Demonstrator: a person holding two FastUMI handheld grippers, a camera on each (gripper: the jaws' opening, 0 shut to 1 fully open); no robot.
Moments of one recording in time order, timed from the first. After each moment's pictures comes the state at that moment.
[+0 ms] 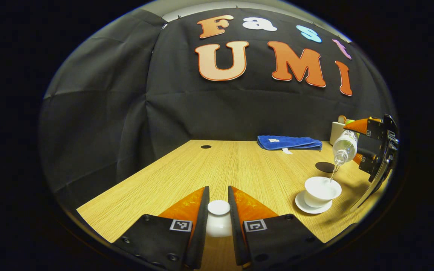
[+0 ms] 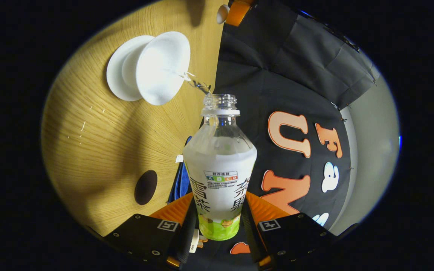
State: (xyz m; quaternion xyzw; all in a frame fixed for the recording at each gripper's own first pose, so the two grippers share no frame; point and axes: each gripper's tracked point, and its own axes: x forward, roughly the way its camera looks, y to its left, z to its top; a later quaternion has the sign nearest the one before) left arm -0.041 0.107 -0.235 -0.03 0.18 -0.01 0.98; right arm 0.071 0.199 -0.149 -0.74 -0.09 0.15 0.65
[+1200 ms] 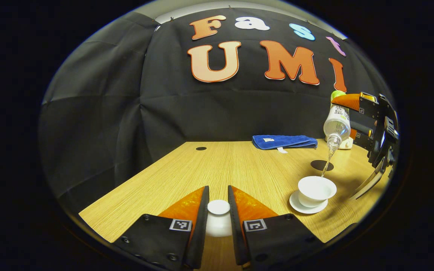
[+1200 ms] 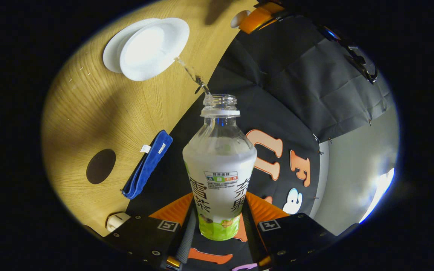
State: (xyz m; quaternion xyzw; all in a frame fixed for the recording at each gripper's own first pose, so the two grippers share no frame) left arm -0.042 0.096 -0.231 -0.02 0.18 -0.02 0.98; right arm 0.077 0.220 -0.091 -0.80 -0.21 0.11 0.55
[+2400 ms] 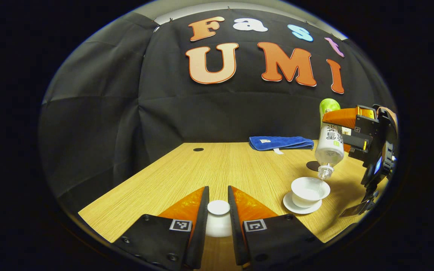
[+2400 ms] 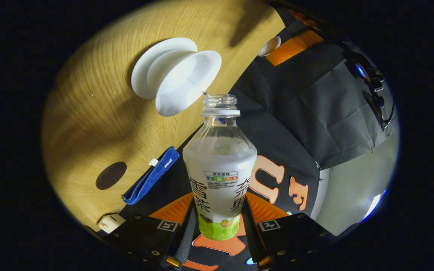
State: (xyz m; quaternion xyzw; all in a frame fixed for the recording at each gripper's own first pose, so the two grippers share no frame) left arm -0.046 0.087 -0.223 -0.02 0.17 -0.03 0.98; right arm 0.049 0.246 -0.130 -0.82 -0.22 0.18 0.50
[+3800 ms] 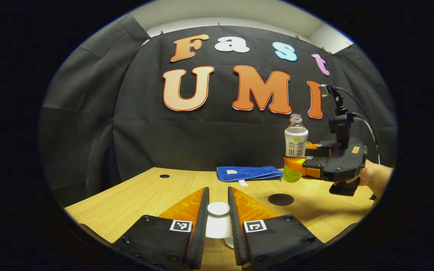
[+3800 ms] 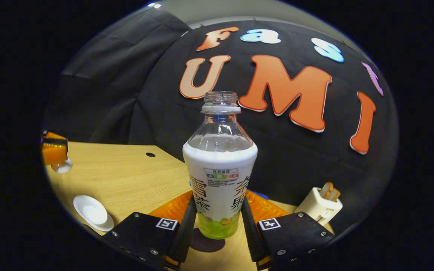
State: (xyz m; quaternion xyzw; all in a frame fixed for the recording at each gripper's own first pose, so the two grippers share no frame) left arm -0.022 -0.019 -0.143 -0.07 0.07 -0.10 0.99; right arm 0.145 0.157 -0.151 -0.05 0.11 0.19 0.97
